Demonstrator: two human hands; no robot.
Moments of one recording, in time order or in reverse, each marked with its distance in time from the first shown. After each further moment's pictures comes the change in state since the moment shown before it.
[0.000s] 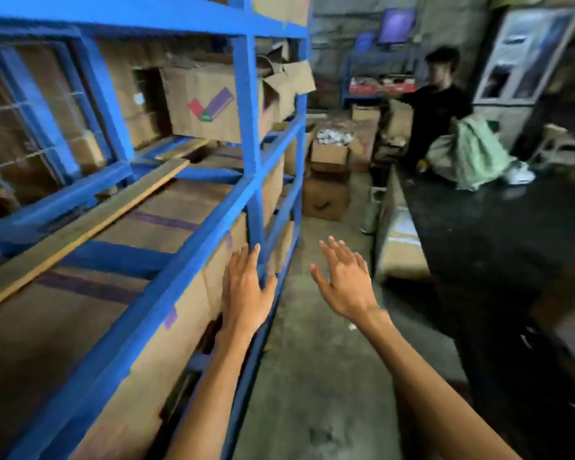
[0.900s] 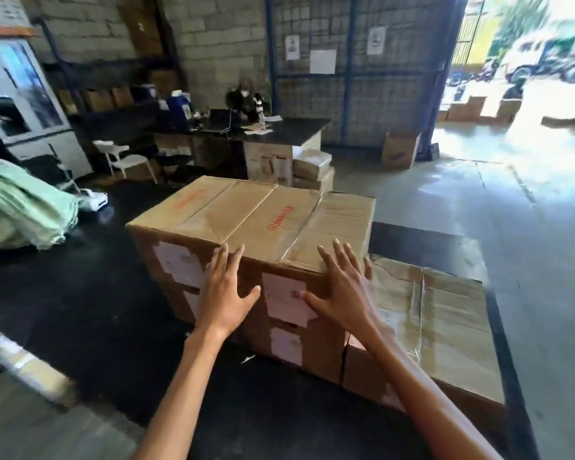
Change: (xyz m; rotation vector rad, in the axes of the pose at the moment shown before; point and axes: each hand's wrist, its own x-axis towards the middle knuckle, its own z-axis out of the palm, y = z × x) left_hand -0.110 0.541 0.377 -0.368 -0.779 1.081; right_hand -0.364 0.418 -0.258 -0.409 0.463 1.211
